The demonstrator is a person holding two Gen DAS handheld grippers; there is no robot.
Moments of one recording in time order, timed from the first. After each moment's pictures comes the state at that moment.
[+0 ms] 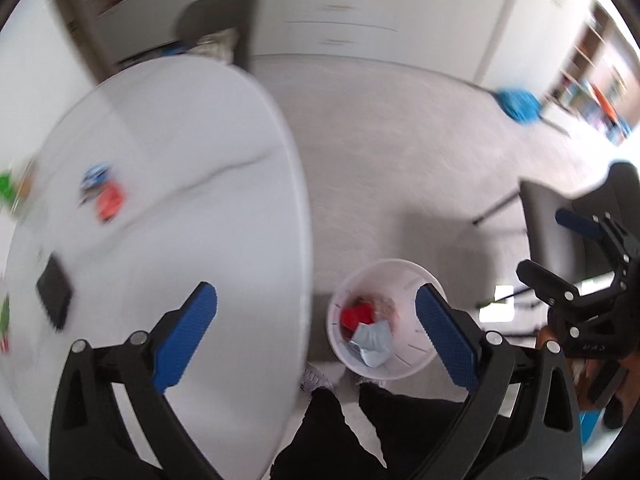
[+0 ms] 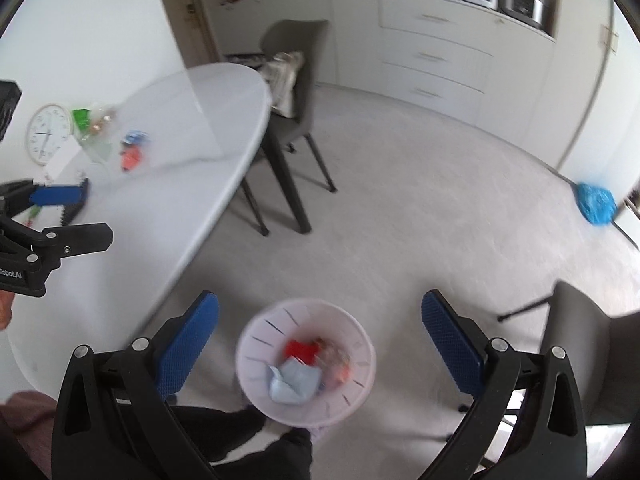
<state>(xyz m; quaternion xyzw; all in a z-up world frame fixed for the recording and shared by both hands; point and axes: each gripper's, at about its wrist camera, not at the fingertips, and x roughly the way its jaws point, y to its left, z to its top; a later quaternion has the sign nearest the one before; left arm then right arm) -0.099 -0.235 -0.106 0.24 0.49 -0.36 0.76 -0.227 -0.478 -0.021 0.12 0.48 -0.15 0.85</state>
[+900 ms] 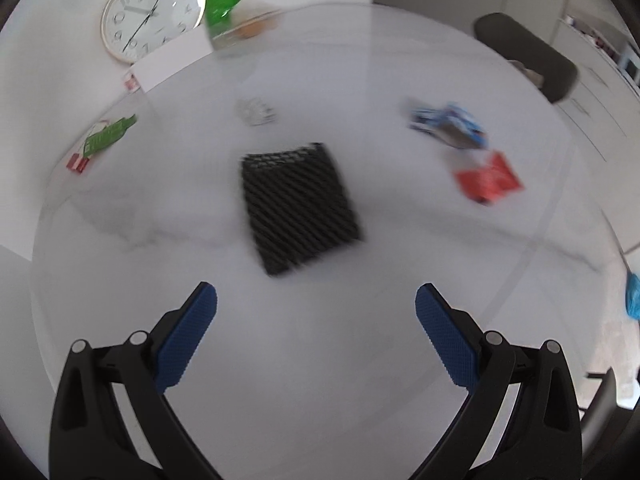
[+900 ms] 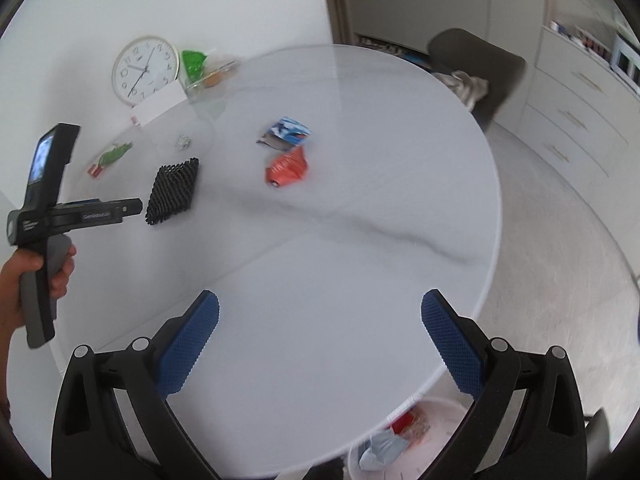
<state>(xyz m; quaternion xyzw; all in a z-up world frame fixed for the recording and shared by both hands) 0.147 0.061 -0.163 0.07 0.54 -0.04 0.84 0.008 -0.298 -0.025 0.04 0.51 0.05 0.86</state>
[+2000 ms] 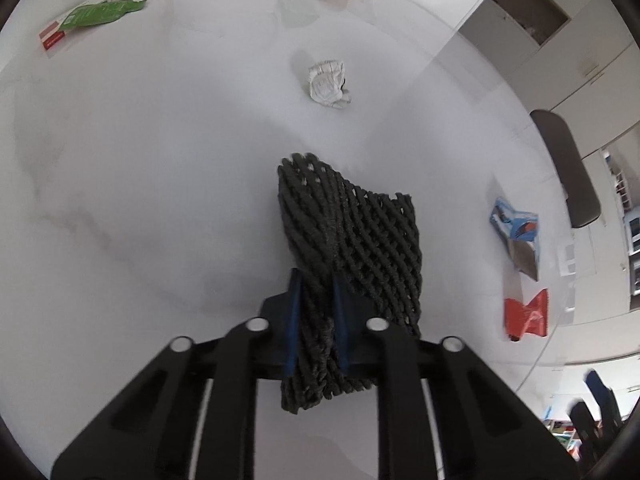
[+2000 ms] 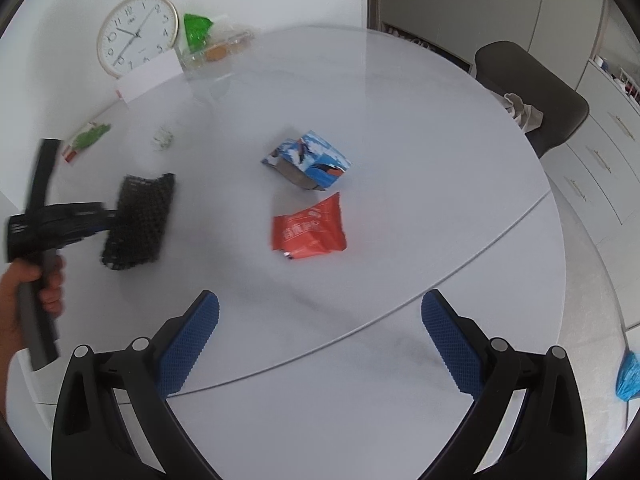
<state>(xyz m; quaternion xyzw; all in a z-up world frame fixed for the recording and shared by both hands) 0.239 0.128 -0.244 -0.18 0.57 -0.02 0.80 0.158 -0.243 -0.090 -0.02 0.55 0.07 0.84</state>
